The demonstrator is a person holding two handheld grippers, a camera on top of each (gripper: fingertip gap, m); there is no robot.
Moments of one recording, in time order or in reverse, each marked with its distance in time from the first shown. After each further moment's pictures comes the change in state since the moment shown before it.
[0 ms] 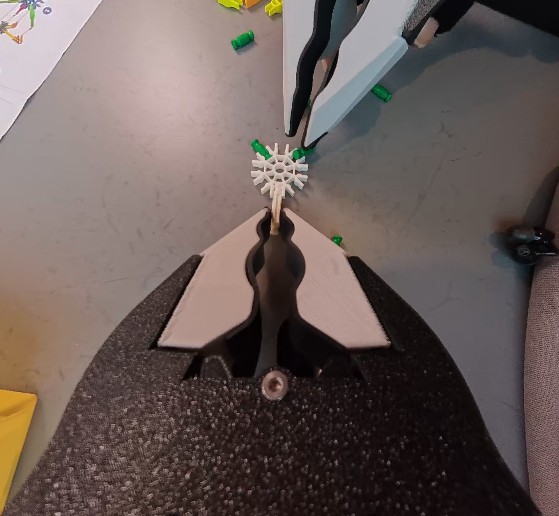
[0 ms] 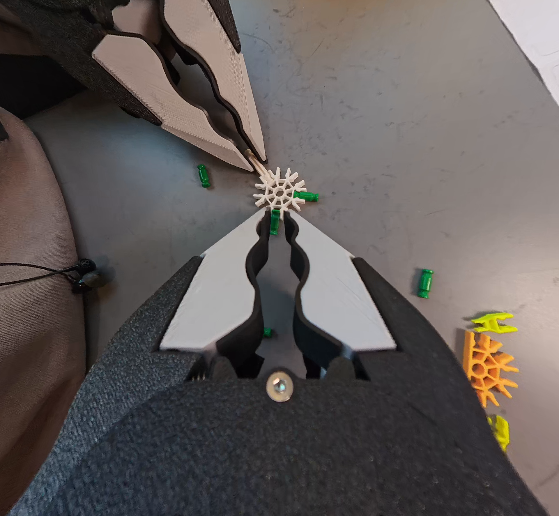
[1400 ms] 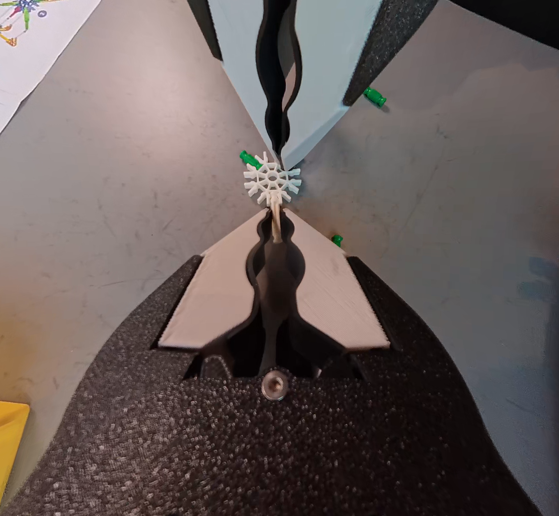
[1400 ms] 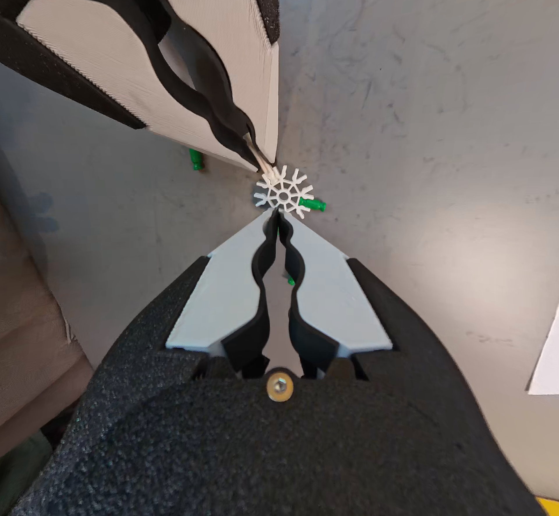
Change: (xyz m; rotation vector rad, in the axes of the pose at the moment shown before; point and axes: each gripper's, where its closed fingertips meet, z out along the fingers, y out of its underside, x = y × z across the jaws) left arm 0.000 0.000 0.001 0.020 0.025 -0.002; right arm 0.000 0.001 0.017 -0.563 -0.040 -0.234
